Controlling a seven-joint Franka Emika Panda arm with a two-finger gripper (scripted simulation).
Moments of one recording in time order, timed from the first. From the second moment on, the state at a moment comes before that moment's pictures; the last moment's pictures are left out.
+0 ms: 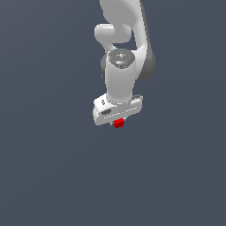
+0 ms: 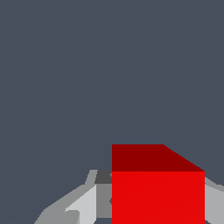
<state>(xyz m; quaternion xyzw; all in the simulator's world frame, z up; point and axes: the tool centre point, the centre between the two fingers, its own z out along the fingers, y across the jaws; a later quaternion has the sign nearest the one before) 0.013 0.021 0.183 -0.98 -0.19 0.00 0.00</state>
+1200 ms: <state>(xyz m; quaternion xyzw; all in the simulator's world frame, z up) 0.035 -0.032 0.423 -0.98 -0.19 0.00 0.00</state>
